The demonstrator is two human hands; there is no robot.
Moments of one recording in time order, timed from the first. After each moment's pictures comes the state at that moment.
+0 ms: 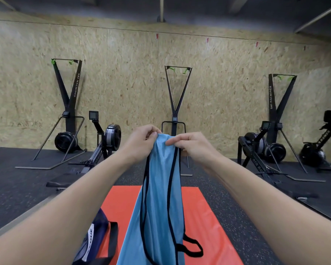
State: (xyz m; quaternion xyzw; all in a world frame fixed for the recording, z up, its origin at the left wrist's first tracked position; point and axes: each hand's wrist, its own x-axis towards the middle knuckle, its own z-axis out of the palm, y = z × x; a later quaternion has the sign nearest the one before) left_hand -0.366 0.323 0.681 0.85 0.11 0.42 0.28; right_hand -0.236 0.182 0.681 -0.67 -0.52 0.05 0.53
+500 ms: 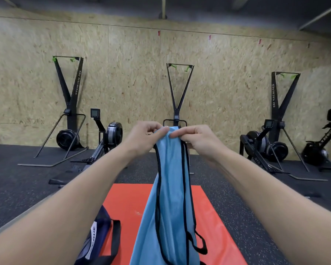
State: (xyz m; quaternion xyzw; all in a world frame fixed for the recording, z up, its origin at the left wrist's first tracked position) left_hand -0.367 0.335 0.685 0.84 0.05 0.41 0.36; right_hand -0.231 0.192 0.692 -0.65 -0.52 0.04 0.55
